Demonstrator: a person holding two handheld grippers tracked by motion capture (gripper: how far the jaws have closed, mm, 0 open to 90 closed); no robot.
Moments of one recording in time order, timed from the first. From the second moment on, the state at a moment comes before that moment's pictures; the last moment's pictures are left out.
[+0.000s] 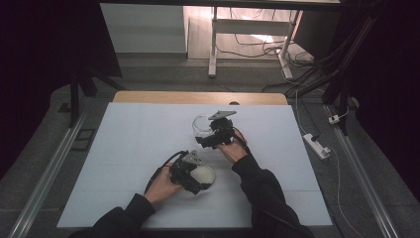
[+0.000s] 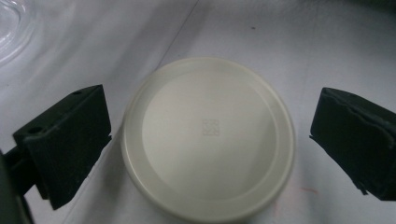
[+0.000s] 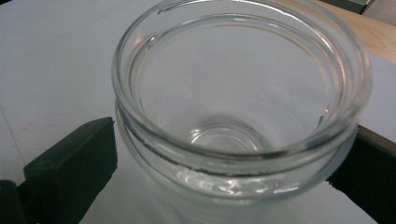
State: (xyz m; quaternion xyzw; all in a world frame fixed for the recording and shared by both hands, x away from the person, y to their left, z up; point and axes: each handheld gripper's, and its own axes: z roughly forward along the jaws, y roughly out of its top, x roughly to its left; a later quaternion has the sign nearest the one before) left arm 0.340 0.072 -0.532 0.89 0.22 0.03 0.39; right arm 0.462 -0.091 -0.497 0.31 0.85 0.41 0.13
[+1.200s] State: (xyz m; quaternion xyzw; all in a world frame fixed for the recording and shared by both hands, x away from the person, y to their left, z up) left arm 0.316 0.131 -0.514 0.86 0.26 0.00 0.44; right arm 0.416 -0.120 -0.485 0.30 0.85 0.42 0.13
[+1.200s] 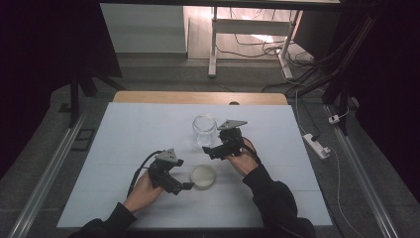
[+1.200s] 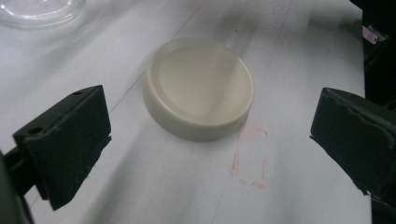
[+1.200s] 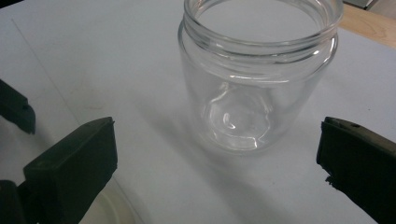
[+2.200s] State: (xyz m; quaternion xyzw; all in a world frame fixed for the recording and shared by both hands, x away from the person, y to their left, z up) left arm 0.269 0.194 -0.507 0.85 0.32 0.04 0.42; right arm 0.347 -0.171 -0.486 0.28 0.85 0.42 0.12
